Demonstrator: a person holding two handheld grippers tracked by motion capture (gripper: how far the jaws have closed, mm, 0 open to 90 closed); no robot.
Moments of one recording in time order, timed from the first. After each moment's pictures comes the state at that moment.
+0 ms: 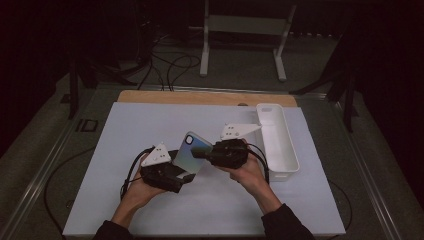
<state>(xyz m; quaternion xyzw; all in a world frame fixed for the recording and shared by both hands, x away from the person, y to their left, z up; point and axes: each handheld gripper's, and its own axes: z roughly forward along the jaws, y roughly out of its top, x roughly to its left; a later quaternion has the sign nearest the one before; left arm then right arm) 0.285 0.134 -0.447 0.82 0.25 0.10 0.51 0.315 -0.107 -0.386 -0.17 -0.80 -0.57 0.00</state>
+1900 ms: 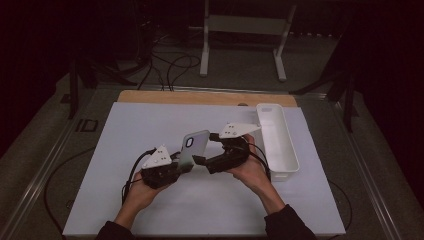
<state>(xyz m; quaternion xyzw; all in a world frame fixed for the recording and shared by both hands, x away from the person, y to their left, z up) 0.284 0.135 -0.450 0.82 0.24 0.10 0.51 0.316 -0.109 -0.387 -0.24 -0.81 -0.52 -0.07</state>
